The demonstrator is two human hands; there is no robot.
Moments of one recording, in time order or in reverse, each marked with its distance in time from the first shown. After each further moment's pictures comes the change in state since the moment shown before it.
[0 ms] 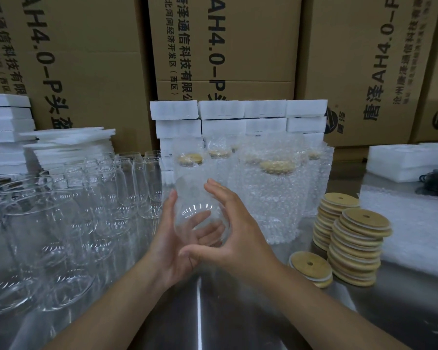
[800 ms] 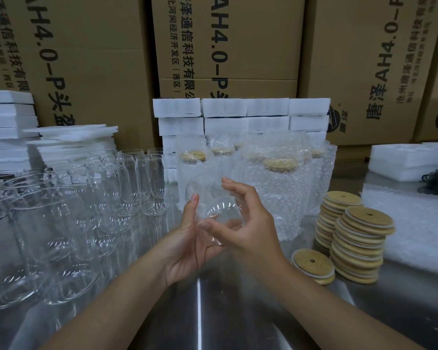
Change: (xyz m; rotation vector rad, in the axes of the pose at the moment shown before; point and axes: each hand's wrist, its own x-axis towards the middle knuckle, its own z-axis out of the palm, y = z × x) left_hand -0.003 -0.004 0.002 0.092 -0.239 -0.035; right_hand 0.000 0.004 0.001 0.233 0.262 0.108
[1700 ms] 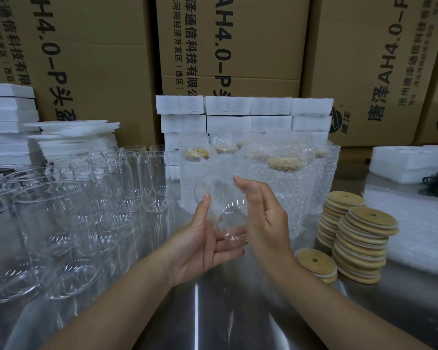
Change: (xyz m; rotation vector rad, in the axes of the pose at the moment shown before) left_hand 0.007 -0.005 -0.004 0.189 0.007 -0.074; right_hand 0.003 -0.006 -0.002 0.085 0.210 0.061
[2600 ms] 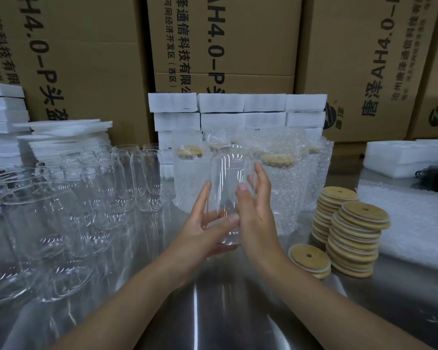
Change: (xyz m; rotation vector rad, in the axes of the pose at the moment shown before) left_hand 0.003 -0.015 0.006 0.395 0.202 0.323; right_hand 0.001 0.004 0.002 0.046 -0.094 0.118
